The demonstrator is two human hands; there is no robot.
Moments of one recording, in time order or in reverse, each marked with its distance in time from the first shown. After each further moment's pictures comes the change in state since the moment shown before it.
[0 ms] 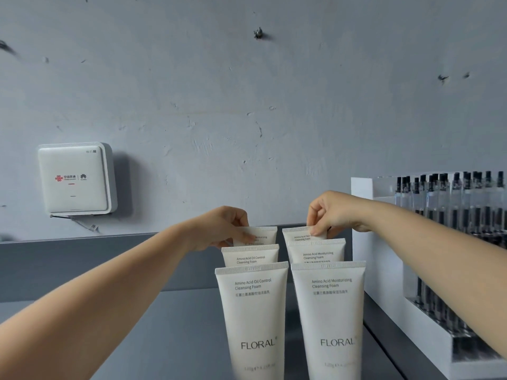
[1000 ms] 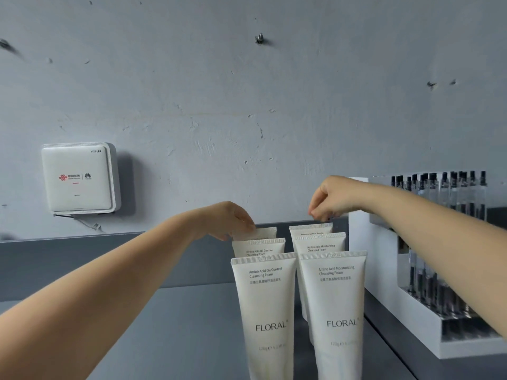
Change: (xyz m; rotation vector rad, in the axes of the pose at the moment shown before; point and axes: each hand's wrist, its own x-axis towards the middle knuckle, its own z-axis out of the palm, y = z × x) left_hand -0.024 0.019 -0.009 0.338 0.012 -0.056; right_hand -0.030 -0.042 -0.008 -0.301 0.096 0.026
